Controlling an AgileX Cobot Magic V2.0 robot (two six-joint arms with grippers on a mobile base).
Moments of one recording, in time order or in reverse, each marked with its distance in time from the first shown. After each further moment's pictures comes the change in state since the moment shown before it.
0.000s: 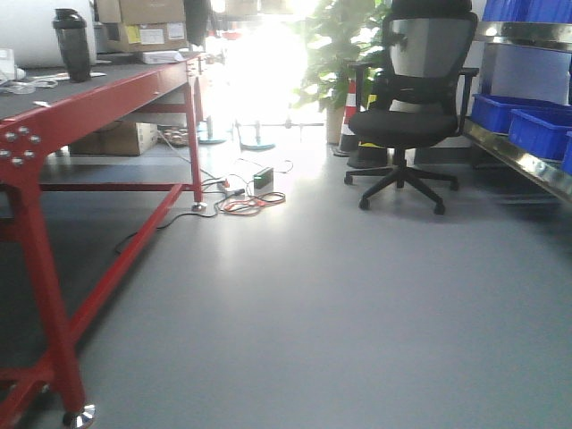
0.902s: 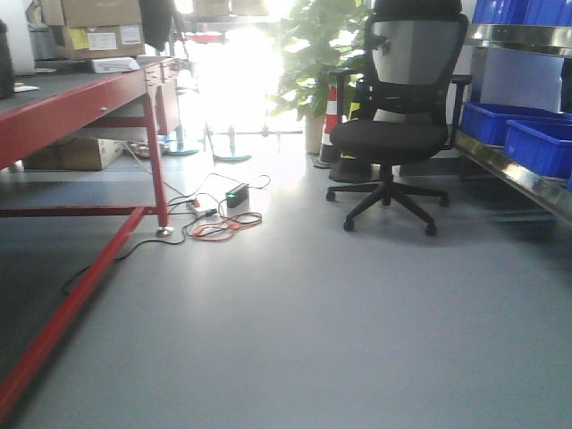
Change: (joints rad) left arm 0.000 0.000 0.000 0.000 0.000 0.000; right arm 0.000 0.000 0.000 0.000 0.000 0.000
